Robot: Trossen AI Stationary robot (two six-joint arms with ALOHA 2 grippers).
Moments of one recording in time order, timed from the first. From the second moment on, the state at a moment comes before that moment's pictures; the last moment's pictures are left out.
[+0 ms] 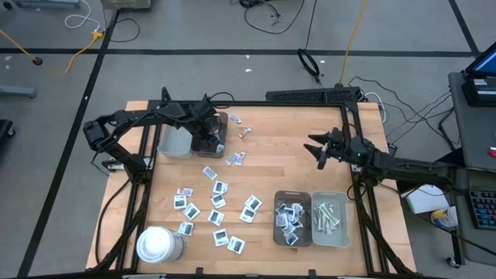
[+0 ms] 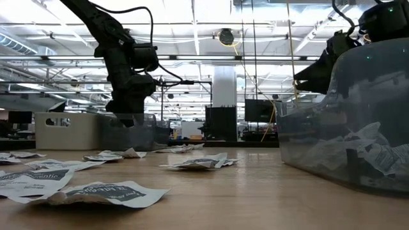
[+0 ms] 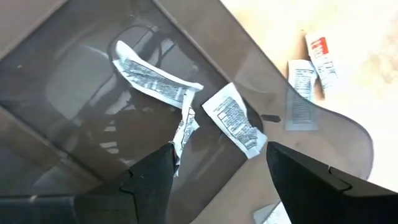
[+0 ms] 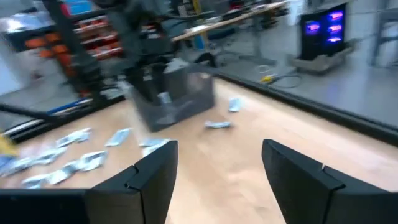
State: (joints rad) left arm 0.59 1.54 0.94 -0.63 0.24 -0.18; right arm -0.31 0.44 0.09 0.23 0.11 0.29
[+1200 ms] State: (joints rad) left arm 0.38 1.54 1.49 -0.99 -0.03 -0.19; right arm -0.31 0.01 0.07 -0.40 0.32 0.26
